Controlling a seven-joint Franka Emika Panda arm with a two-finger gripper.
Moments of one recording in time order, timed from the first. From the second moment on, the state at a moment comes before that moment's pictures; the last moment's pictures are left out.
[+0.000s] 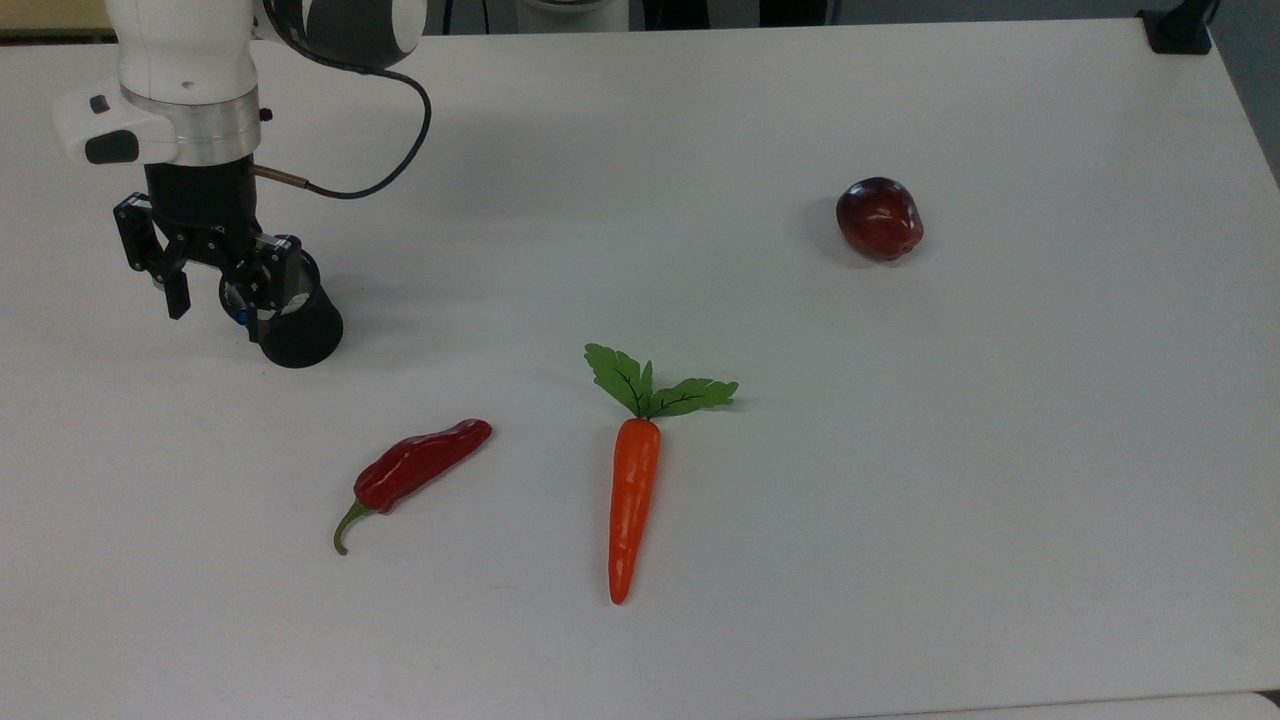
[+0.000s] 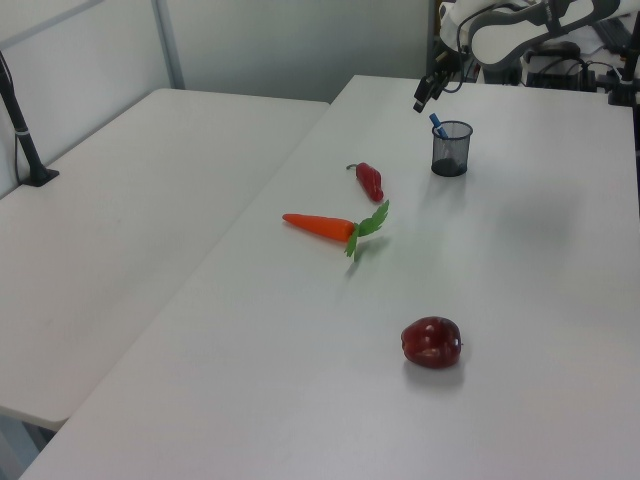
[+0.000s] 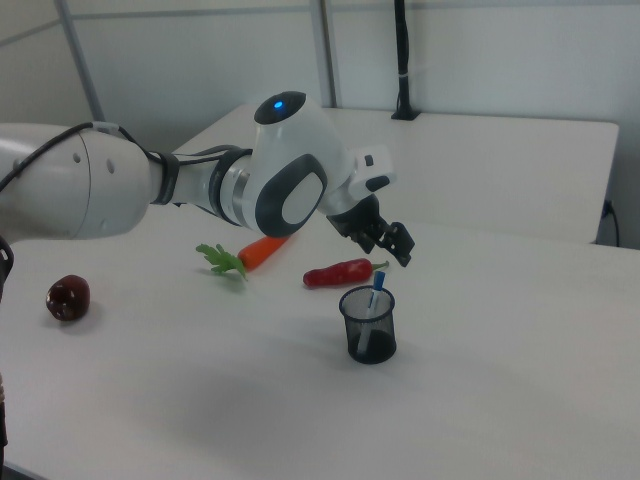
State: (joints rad) arm -0.28 0.40 0.02 -1.66 -0.10 2.54 -0.02
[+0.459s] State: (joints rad) arm -0.14 0.34 0.03 -1.65 -0.10 2.41 -0.02
